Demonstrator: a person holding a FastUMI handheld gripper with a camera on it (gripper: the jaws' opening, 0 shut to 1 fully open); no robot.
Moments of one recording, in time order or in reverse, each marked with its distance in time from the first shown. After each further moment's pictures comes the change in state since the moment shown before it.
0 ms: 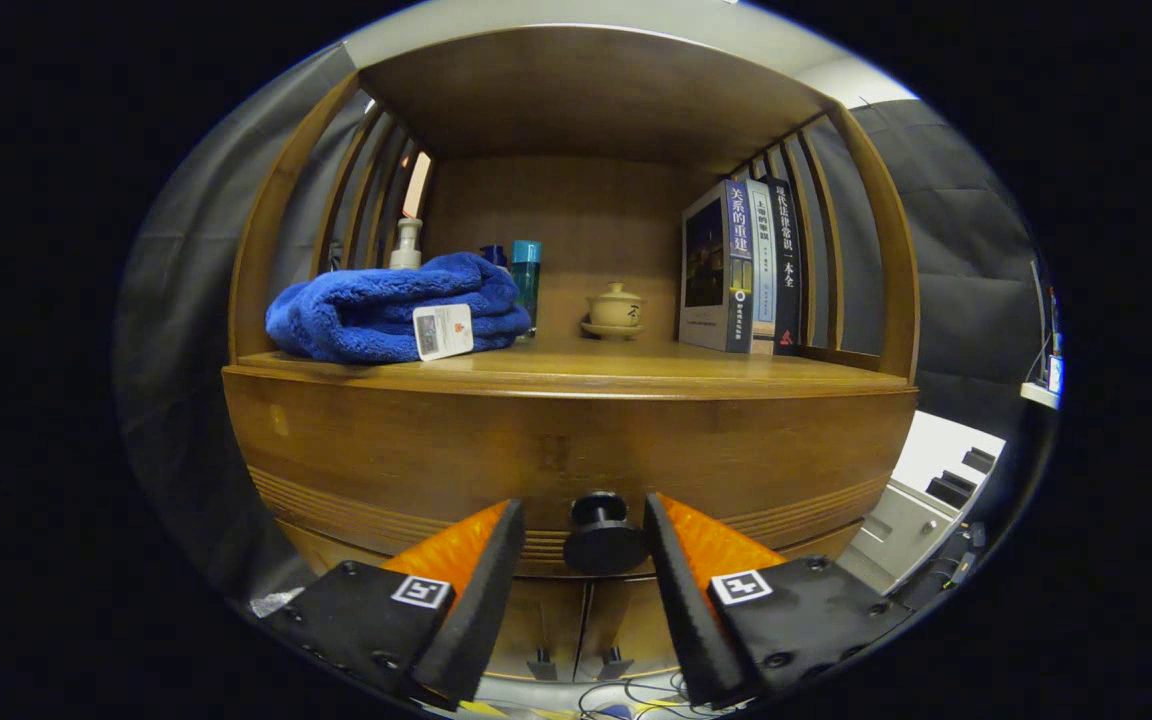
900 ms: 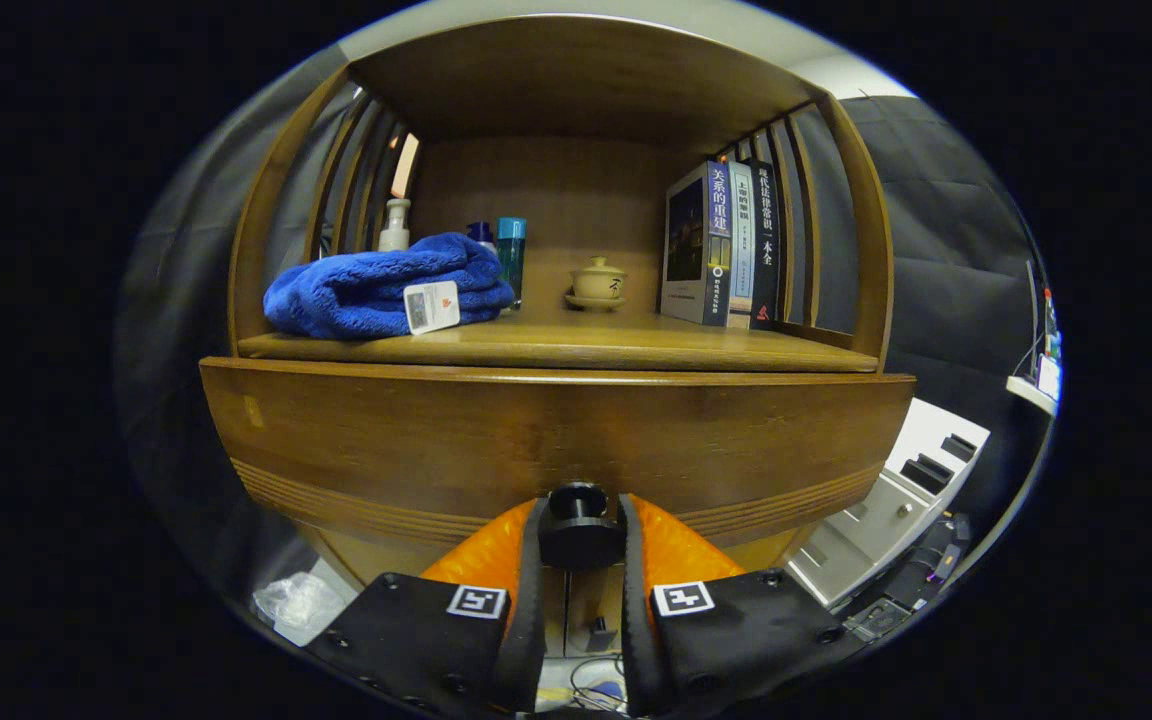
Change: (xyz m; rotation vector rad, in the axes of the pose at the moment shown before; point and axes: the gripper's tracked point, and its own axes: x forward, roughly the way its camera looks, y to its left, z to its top) arm -0.039 -0.009 -0.011 -0.022 0.112 -0.025
